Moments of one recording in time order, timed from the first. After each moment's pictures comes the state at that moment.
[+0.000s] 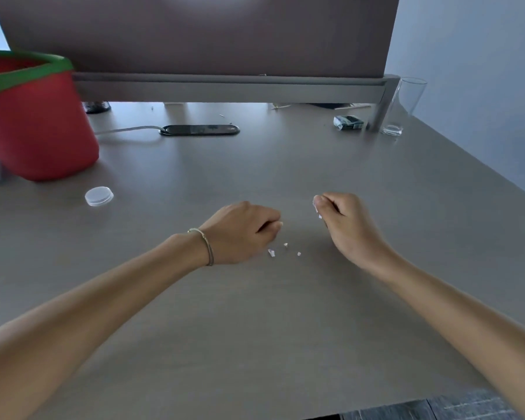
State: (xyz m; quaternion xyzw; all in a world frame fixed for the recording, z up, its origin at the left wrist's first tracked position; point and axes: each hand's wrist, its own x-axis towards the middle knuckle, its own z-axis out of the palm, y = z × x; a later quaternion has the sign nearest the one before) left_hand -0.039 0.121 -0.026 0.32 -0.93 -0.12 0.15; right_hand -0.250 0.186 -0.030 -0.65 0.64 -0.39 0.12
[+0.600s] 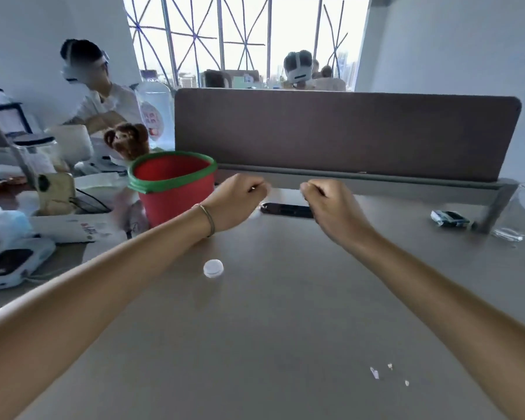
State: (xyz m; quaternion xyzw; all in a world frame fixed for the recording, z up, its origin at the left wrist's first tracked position) left_hand 0.104 0.018 0.116 0.49 -0.80 -0.15 0.33; right_hand -0.097 0.036 0.100 -0.73 0.50 -0.44 0.14
